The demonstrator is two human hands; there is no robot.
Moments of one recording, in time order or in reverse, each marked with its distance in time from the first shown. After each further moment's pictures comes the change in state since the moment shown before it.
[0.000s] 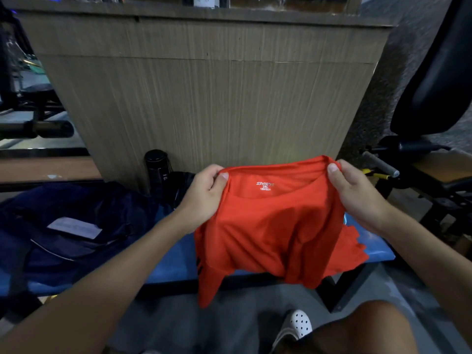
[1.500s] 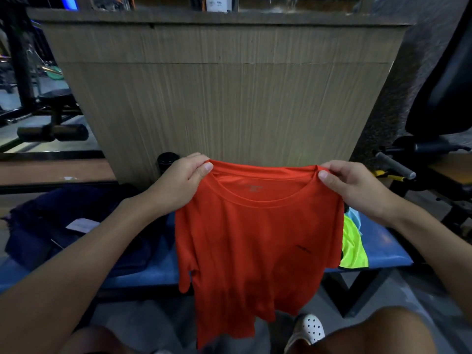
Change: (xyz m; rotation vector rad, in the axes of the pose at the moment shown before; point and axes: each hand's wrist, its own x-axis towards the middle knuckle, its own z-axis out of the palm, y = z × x) left_hand 0.011 0.026 -0.082 0.489 -0.155 0.264; right_hand 0.010 -0.023 0.013 -0.070 -0.261 -0.057
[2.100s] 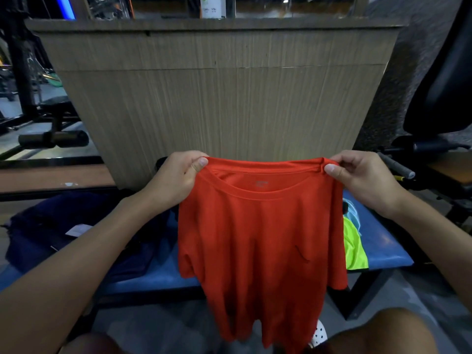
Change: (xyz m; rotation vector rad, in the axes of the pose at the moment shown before) left_hand 0.012 0.005 -0.007 0.018 0.082 0.045; right_hand 0.010 0.006 -0.020 -0.114 0.153 -0.086
